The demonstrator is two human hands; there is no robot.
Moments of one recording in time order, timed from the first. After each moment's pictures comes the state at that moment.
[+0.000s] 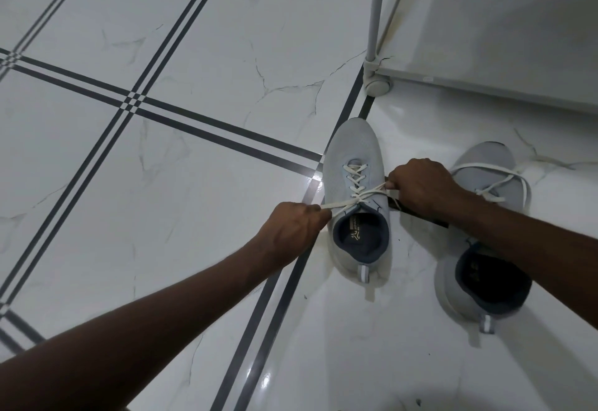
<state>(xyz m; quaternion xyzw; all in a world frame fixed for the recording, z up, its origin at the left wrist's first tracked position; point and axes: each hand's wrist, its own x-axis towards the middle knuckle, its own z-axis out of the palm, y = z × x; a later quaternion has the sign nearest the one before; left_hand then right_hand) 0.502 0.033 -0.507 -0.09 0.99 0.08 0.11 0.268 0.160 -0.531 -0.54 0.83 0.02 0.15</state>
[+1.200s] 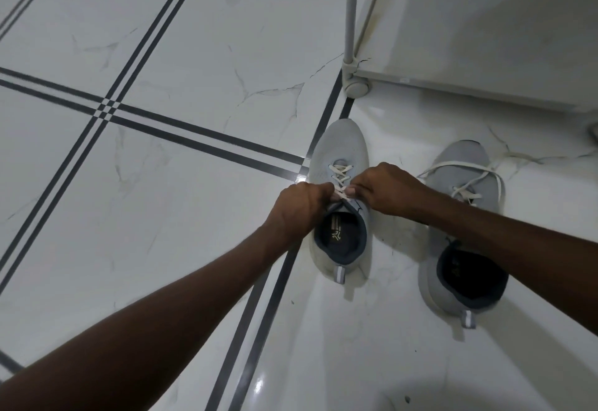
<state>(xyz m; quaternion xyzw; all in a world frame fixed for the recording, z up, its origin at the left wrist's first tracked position) 0.448 0.034 -0.518 -0.17 0.97 0.17 0.06 0.285 0.150 -0.522 -0.58 0.76 -0.13 0.28</state>
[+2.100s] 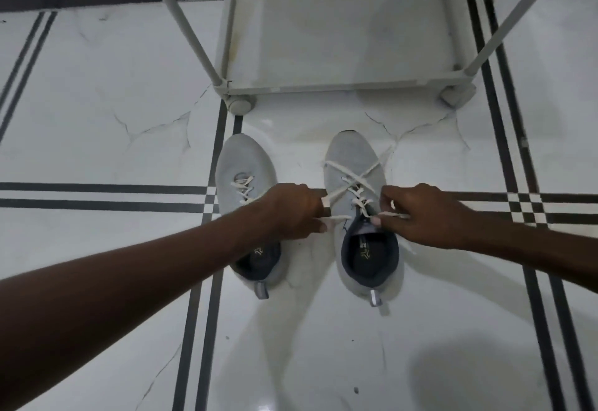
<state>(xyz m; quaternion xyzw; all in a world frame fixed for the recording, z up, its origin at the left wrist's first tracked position) 0.328 0.124 -0.484 0.08 0.95 0.07 0.28 0.237 0.355 -0.489 -0.37 0.87 -0.16 0.28</state>
